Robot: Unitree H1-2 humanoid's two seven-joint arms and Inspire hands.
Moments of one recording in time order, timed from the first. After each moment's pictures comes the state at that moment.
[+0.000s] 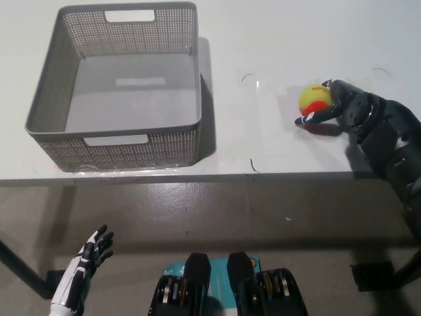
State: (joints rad) left_arm -0.03 0.21 0.05 0.35 -0.08 -0.33 -0.18; right_arm -1.20 -0.21 0.35 1.42 -0.50 0.11 0.10
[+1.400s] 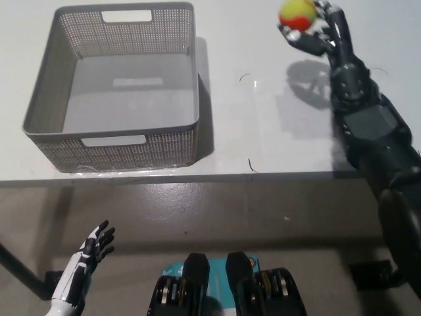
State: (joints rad) left_arm -0.05 0.21 0.05 0.35 -0.08 -0.33 -0.19; right_arm -1.25 -0.11 -0.04 1.33 -0.18 -0.24 -0.22
